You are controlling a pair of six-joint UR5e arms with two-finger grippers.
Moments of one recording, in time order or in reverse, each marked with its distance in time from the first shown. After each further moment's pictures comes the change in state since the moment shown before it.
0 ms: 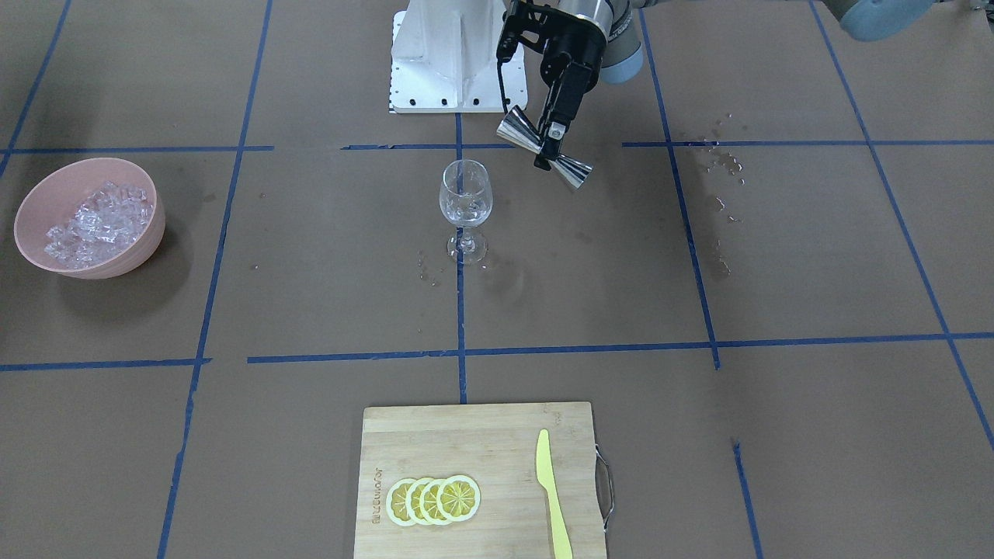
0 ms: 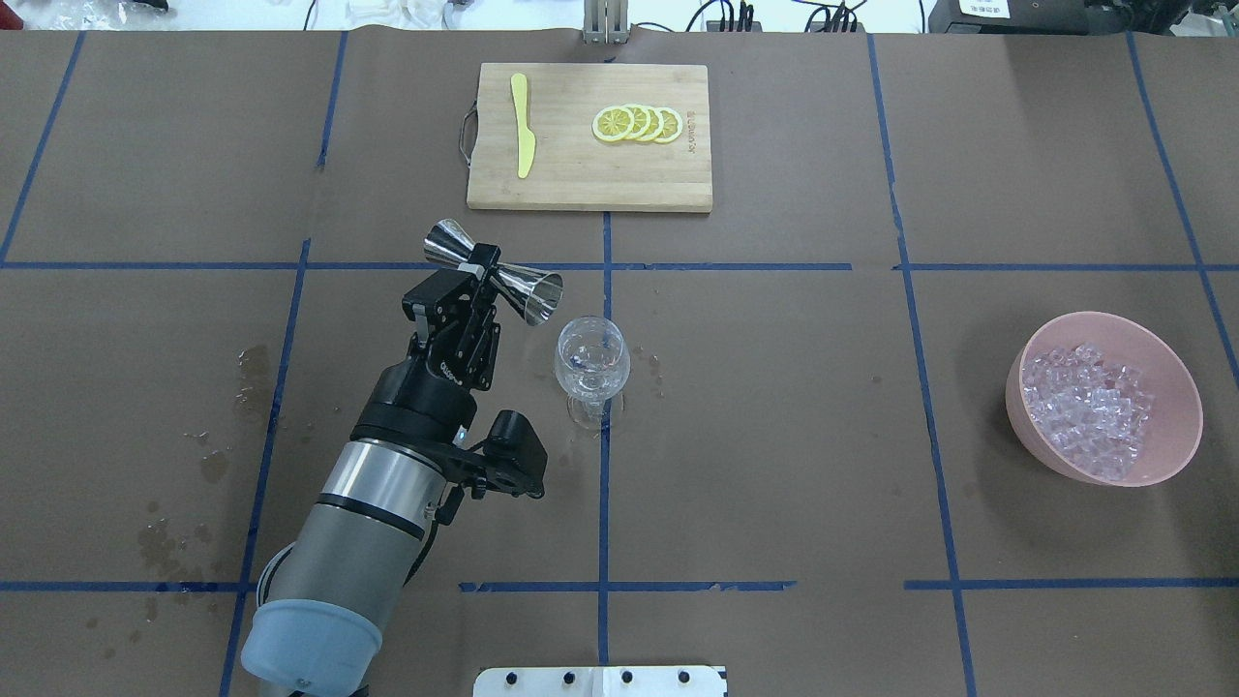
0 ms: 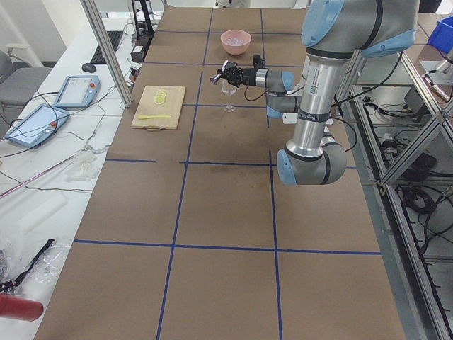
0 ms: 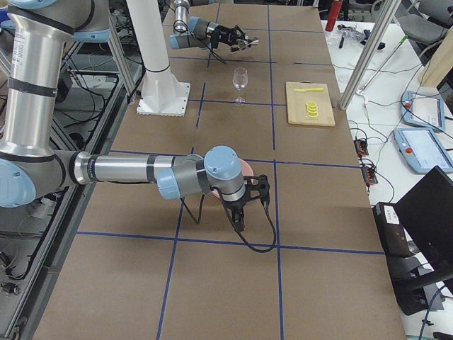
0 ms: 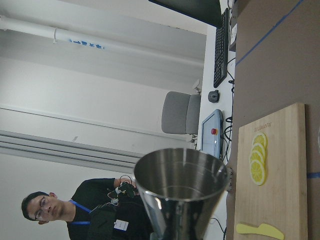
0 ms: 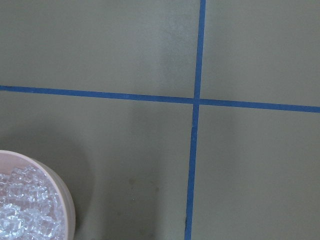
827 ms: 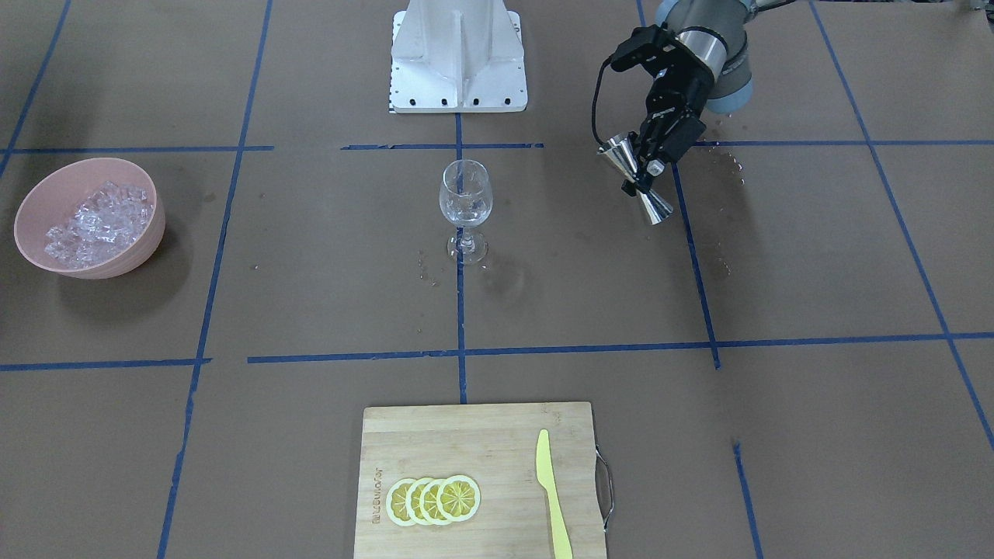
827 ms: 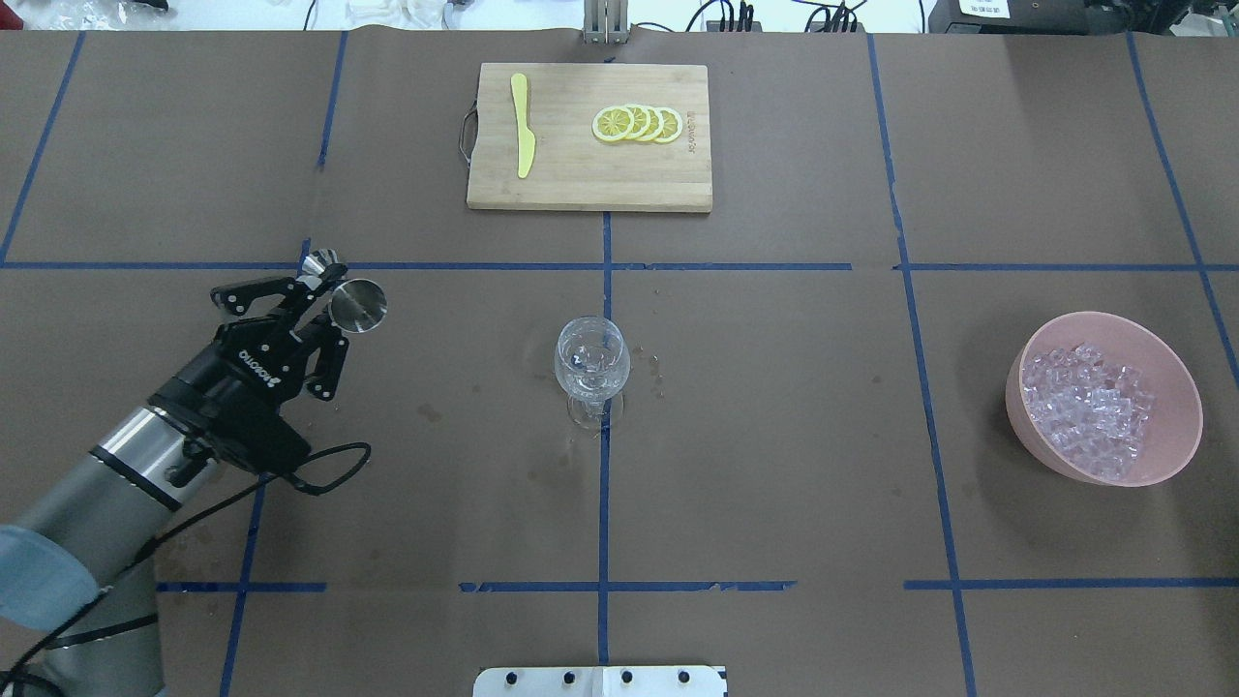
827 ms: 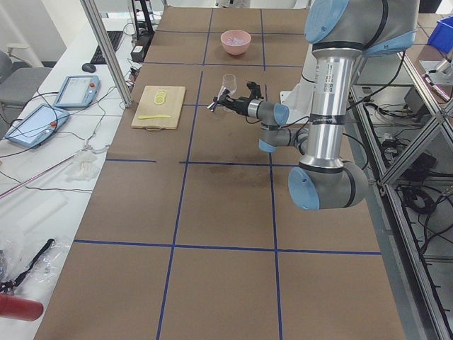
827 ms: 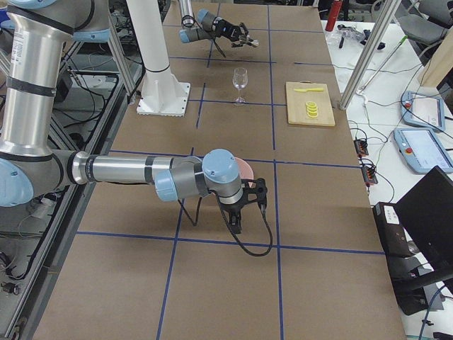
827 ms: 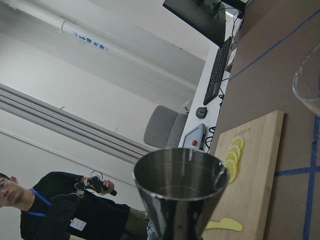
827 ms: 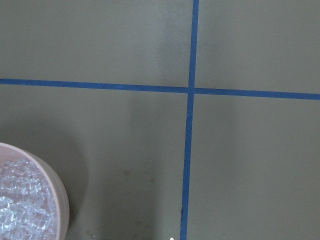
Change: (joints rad) left arm -0.158 0.365 -0.021 -0.296 -0.413 -0.389; right arm 0.000 -0.019 -0.004 -0.001 0.000 -0.001
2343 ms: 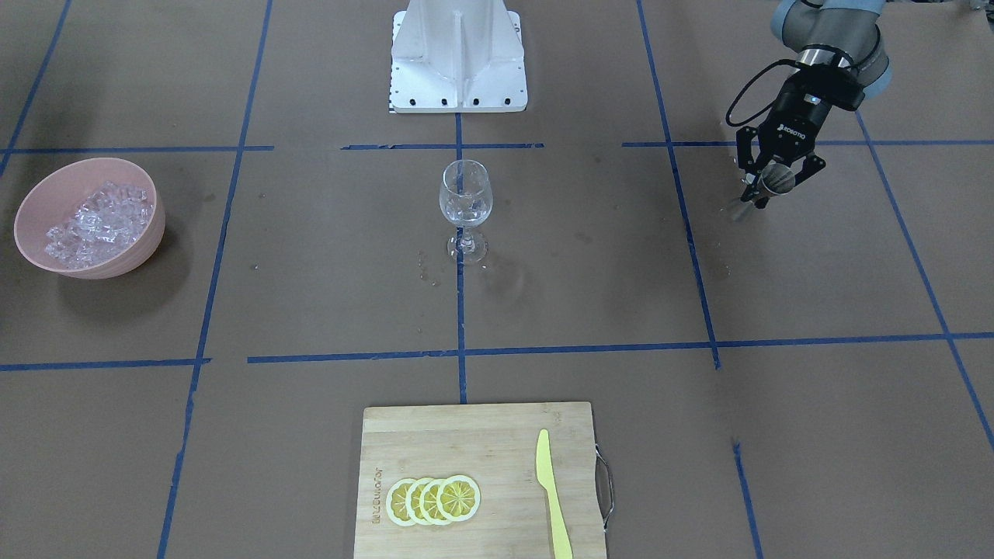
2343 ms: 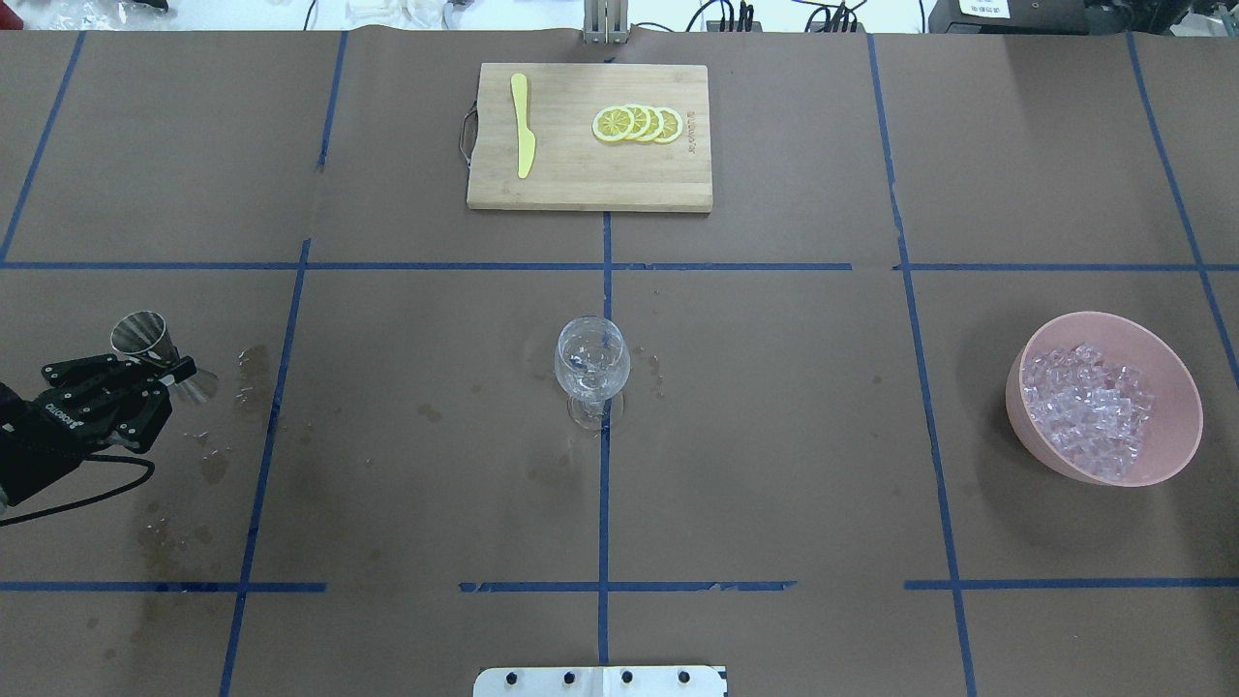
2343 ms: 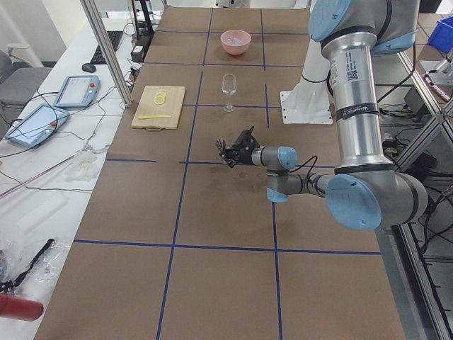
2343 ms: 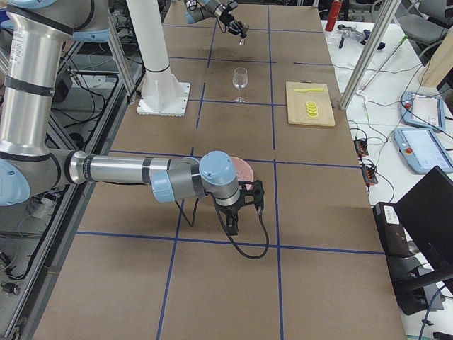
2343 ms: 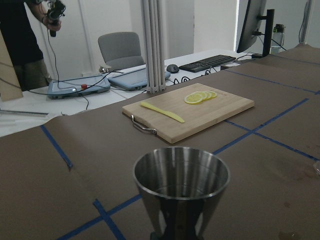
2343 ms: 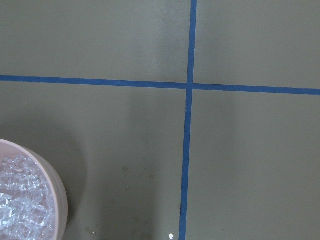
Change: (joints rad) left arm -0.048 0.310 0.102 -0.089 -0.133 -1.282; right arm 0.000 -0.008 0.003 0.001 0.000 0.000
